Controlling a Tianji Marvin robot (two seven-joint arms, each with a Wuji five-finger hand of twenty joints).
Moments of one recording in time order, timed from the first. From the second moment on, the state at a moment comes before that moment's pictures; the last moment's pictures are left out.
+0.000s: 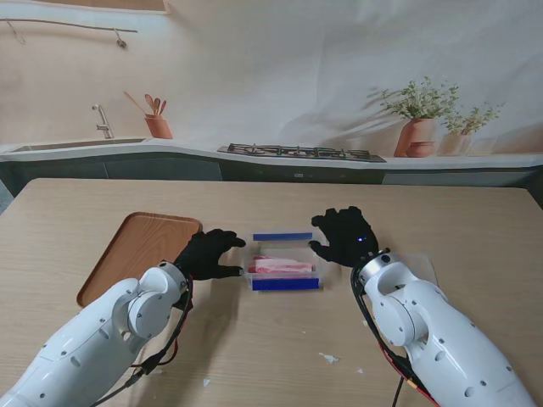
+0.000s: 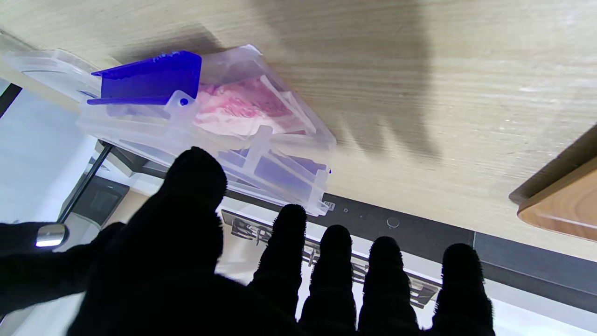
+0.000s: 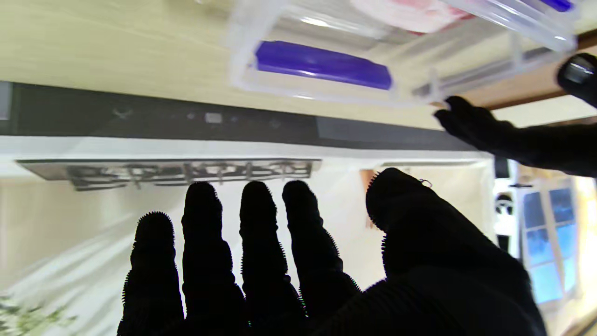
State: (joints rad) left arm 1.30 -1.09 -0.94 -1.33 0.70 -0.09 0.00; right arm -1.47 -1.07 1.14 -1.59 -1.04 -0.03 -0.10; left_hand 0.68 -0.25 0.33 -0.06 0.31 0.10 0.39 0.27 0.22 0.11 0.26 0.23 0.11 0.11 0.19 0.41 -0.08 0.32 0.39 0.49; right_hand 0.62 -0.22 0.47 -0.12 0.51 0.20 0.38 0.55 0.42 0.23 0.90 0.46 0.36 0.26 0.67 0.40 0.15 0.24 0.42 0.63
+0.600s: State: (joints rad) left arm 1.31 -1.08 -0.98 -1.41 0.75 -0.13 -0.02; right arm -1.47 -1.06 1.09 -1.47 -0.97 0.08 -0.09; left_hand 0.68 -0.25 0.34 -0.06 0.39 0.11 0.50 0.33 0.27 0.11 0.52 0.44 0.13 0.15 0.40 0.54 -0.08 0.32 0.42 0.52; right_hand 0.60 -0.24 0.51 -0.12 0.56 0.16 0.36 0.58 0.50 0.21 0.89 0.47 0.41 0.27 0.70 0.41 0.15 0.24 0.42 0.63
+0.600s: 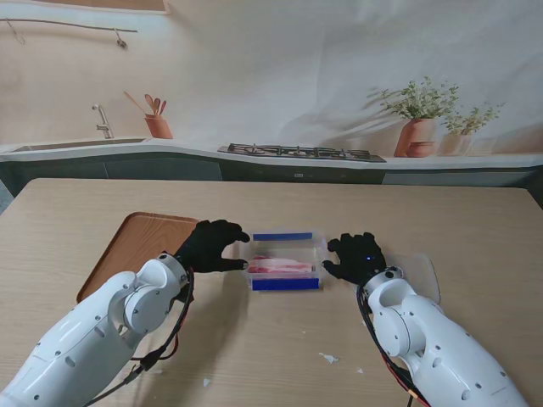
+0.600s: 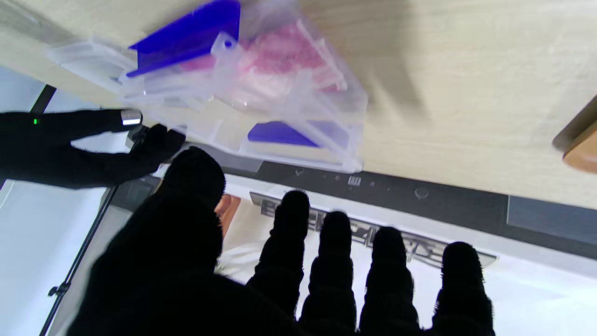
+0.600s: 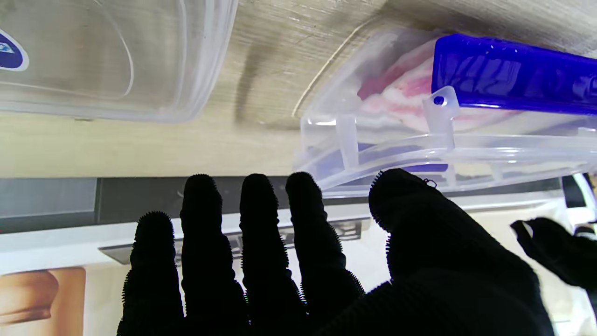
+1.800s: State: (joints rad) left arm 0.84 -1.16 -0.46 -1.27 0.35 0.18 -0.34; right arm -1.45 -1.06 1.09 -1.45 -0.93 0.06 -0.09; left_hand 0.69 -0.25 0.34 -0.06 0.44 0.22 0.39 0.28 0.43 0.20 0.42 0.34 0.31 0.23 0.41 0.42 -0.07 0.29 0.73 0.42; right_hand 0.59 -0.26 0.53 -0.12 0.51 0.18 0.39 0.59 0.48 0.20 0.89 0.46 0.41 0.27 0.70 0.42 0.15 0.24 0.42 0.63
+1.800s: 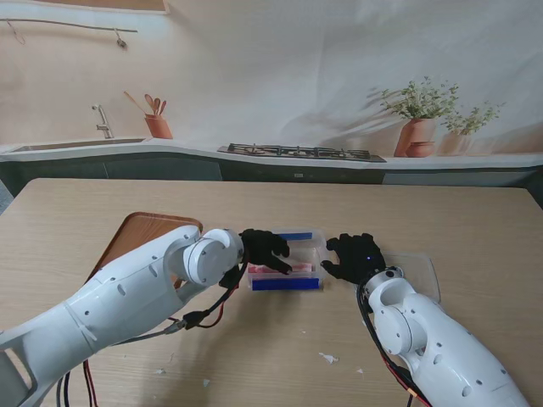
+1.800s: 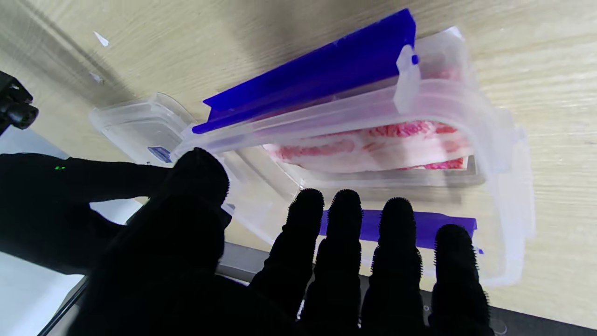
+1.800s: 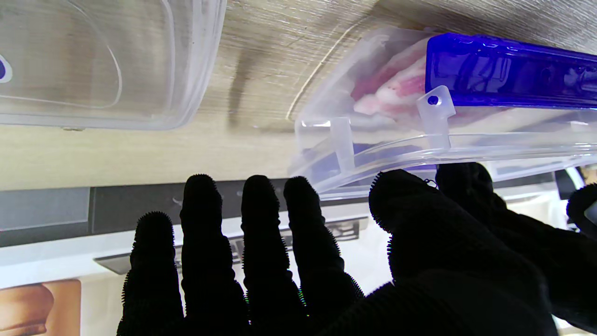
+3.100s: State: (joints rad) left arm 0.85 -1.21 -0.46 -1.22 0.28 0.27 -0.30; right arm -1.45 -1.07 1.08 -1.44 -0.91 0.07 -0.09; left_hand 0.69 -0.18 0.26 -0.06 0.39 0.22 0.38 0.28 0.42 0.20 0.48 0.39 0.42 0.28 0.52 0.51 -0.08 0.31 0.60 0.37; right_hand 0.59 -0.25 0.53 -0.12 0.51 0.20 0.39 0.58 0.48 0.20 0.89 0.46 0.41 0.27 0.70 0.42 0.15 0.24 0.42 0.63
